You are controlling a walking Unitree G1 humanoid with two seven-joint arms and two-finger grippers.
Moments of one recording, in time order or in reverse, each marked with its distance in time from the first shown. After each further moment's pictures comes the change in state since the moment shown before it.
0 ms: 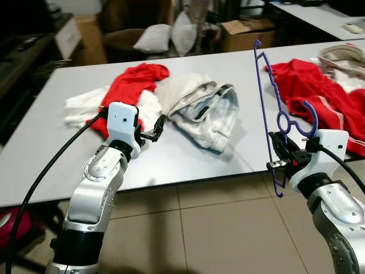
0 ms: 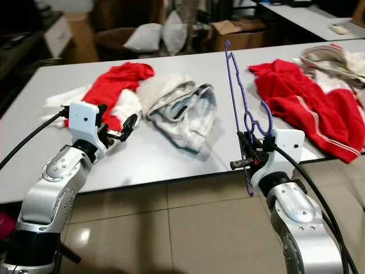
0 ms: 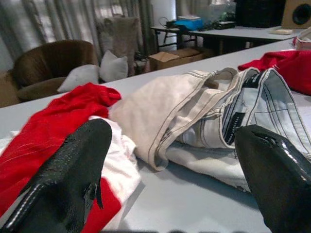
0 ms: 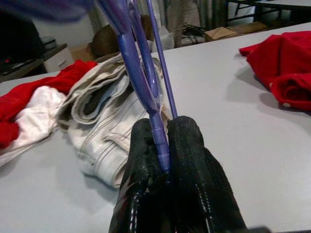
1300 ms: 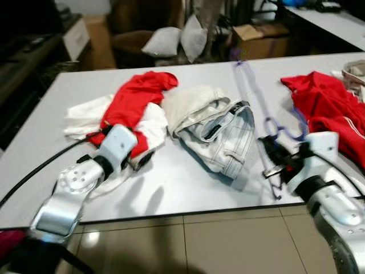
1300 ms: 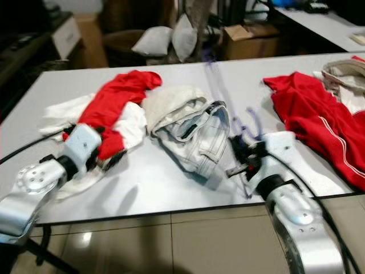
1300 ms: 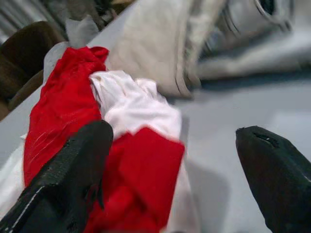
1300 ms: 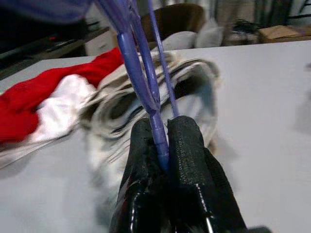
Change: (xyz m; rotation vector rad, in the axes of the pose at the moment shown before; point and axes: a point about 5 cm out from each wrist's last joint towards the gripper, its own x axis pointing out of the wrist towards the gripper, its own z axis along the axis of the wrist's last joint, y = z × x) left arm -0.034 0.031 -0.029 0.440 0.267 -0.306; right arm -0.002 0.010 -0.007 -0.058 0.013 0.170
